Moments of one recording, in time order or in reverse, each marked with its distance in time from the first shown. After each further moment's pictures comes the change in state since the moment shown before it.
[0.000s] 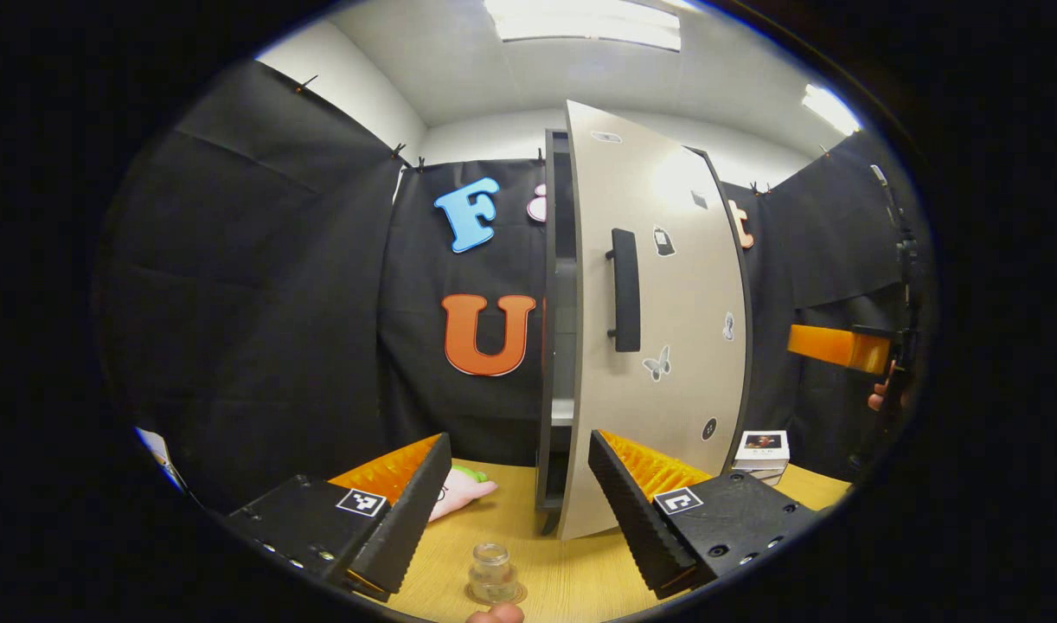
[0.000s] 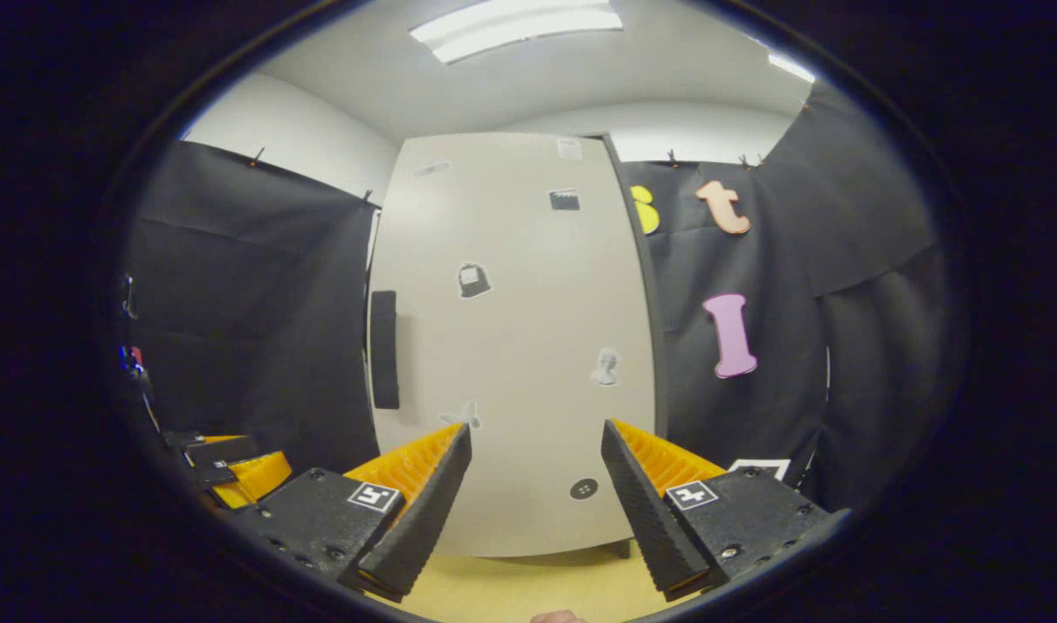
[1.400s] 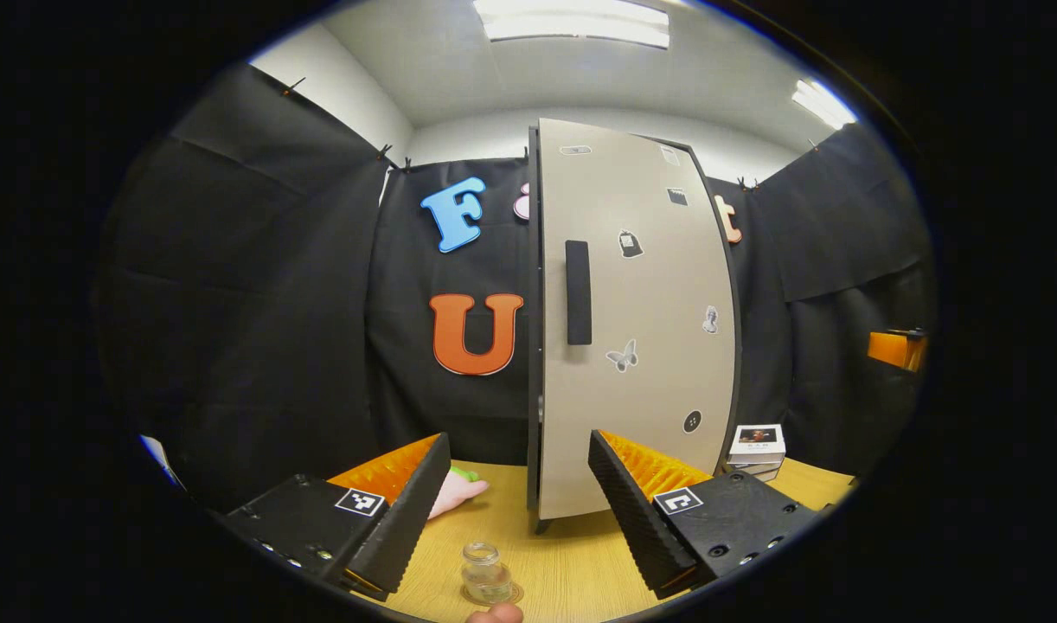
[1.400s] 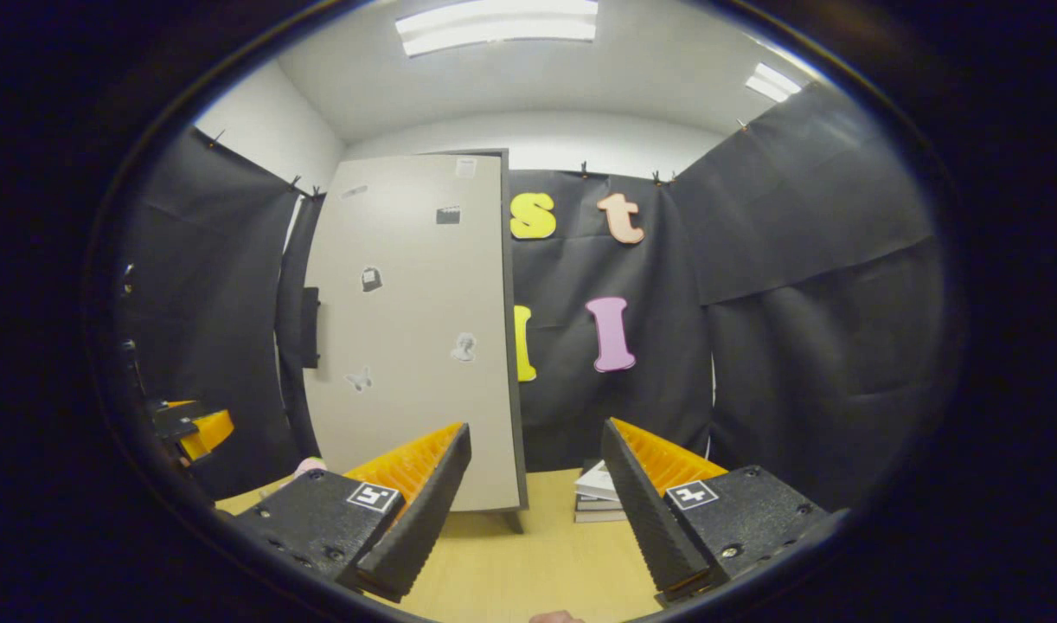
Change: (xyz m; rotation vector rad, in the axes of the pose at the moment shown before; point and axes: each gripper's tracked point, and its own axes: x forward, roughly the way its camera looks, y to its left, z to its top) left arm -0.004 -0.007 -0.006 0.032 0.010 -0.034; right arm -0.071 -0.070 -0.019 -0.035 0.031 -0.278
